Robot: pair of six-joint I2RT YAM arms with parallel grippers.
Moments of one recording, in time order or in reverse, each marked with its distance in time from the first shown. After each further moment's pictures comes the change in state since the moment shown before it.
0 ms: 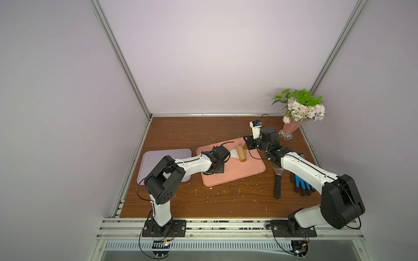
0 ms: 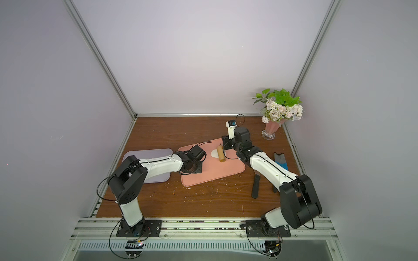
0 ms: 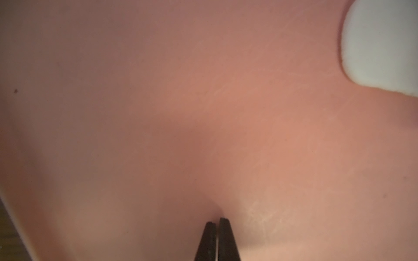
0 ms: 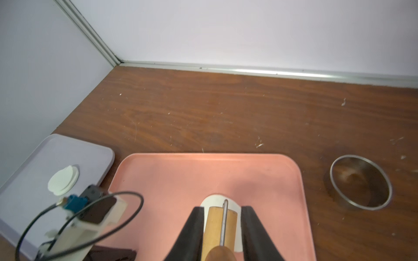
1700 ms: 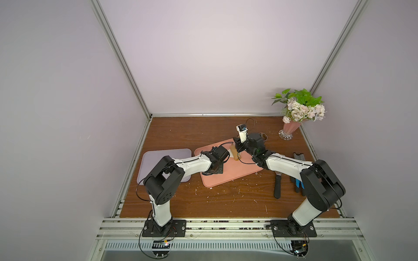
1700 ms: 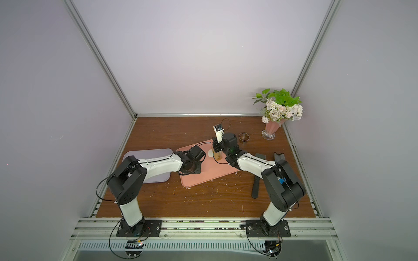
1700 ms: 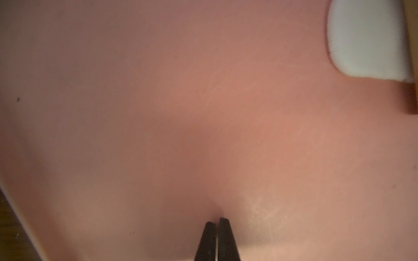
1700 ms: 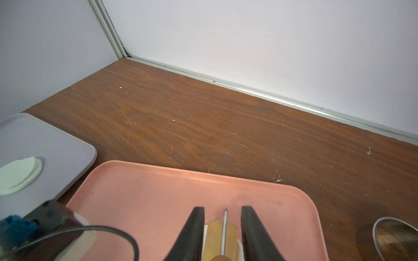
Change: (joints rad) left arm 0.003 -0.004 -0.001 -0.022 -0.006 -0.003; right arm 0.140 0.195 -0.076 0.323 0.065 -0.116
